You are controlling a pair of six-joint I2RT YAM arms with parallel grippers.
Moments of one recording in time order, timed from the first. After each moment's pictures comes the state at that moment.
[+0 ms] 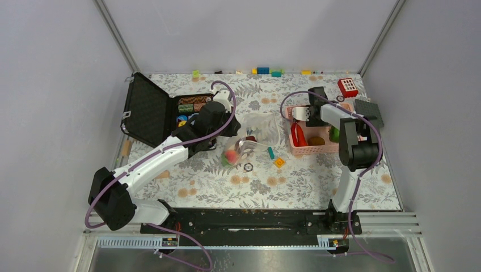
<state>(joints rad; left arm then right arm) -0.70 1.33 1.06 -0.24 -0.08 -0.48 0.11 1.96 1.28 -0.41 0.33 -1.48</state>
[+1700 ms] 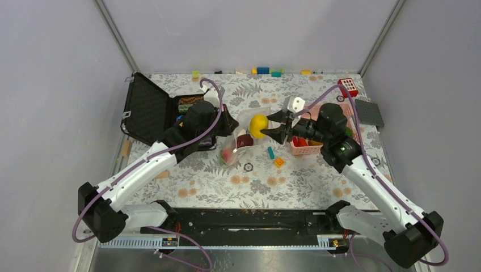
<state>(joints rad) -0.70 1.21 1.08 -0.30 -0.04 -0.54 0.50 0.99 0.93 0.00 -0.72 -0.22</state>
